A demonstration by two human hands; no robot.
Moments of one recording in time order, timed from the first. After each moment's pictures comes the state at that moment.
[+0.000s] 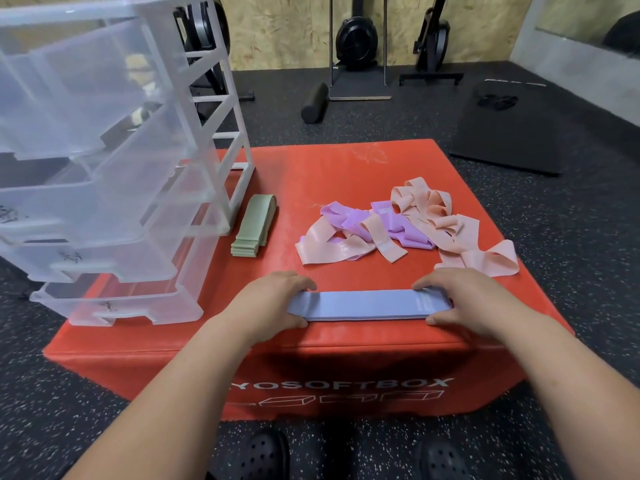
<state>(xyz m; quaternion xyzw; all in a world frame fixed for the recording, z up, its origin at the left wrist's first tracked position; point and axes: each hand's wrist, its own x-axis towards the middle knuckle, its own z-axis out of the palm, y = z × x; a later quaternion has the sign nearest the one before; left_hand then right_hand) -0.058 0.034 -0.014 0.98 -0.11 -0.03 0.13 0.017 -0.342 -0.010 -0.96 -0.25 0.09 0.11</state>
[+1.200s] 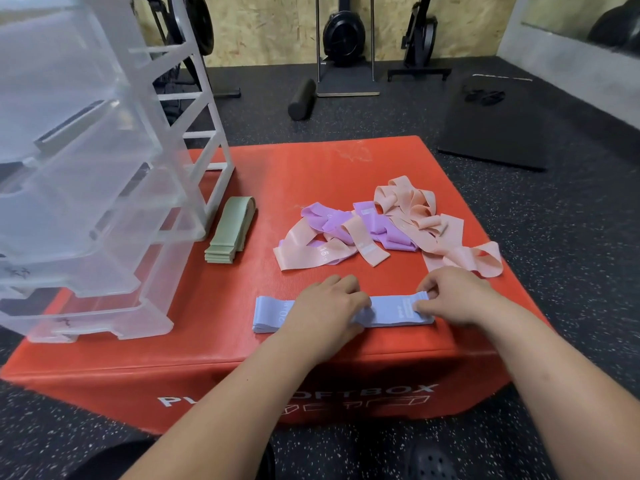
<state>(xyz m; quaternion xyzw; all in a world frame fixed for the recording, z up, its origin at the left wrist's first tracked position) -0.037 -0.087 -0.031 0.97 -0.23 0.08 0.11 0.030 -0.335 -0.001 -0.98 -0.03 0.17 0.11</state>
